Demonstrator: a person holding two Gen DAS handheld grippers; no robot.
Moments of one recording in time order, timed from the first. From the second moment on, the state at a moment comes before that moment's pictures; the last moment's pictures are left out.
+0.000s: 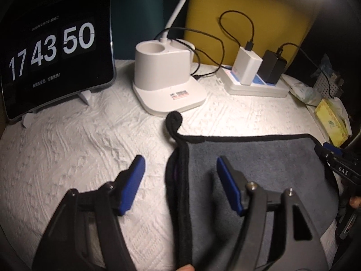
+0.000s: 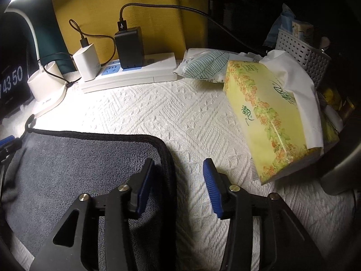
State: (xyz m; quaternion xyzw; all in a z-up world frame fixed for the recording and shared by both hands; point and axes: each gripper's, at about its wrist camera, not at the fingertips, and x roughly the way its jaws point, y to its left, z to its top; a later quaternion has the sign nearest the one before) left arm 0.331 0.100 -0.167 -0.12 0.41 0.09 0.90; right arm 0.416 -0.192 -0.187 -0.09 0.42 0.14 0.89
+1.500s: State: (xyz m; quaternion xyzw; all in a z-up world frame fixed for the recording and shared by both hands) left arm 0.228 0.057 -0.159 -0.14 0.41 0.05 0.90; right arm 0.311 -0.214 -0.168 -0.07 0.40 0.15 0.90
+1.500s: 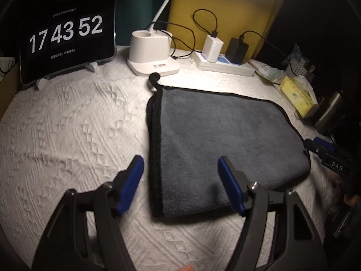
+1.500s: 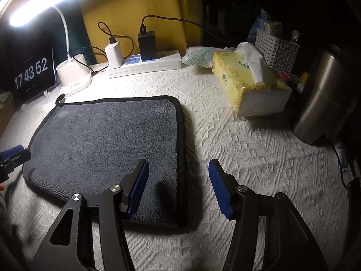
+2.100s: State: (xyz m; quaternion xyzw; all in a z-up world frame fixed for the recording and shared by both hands) left arm 0.184 0.039 -0.144 -0.14 0.39 0.03 0.91; right arm 0.260 -0.216 -0.153 -0.07 0.38 0.16 0.91
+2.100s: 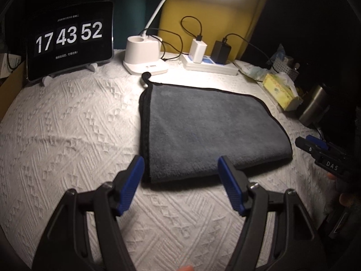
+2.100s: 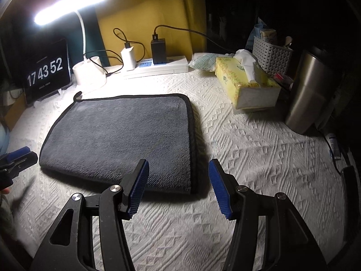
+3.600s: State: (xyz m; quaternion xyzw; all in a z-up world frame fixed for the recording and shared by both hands) left arm 0.068 0.001 -0.092 -0.13 0.30 -0.02 0.95; right arm 0.134 -0.226 -0.113 -0.08 0.31 0.18 0.93
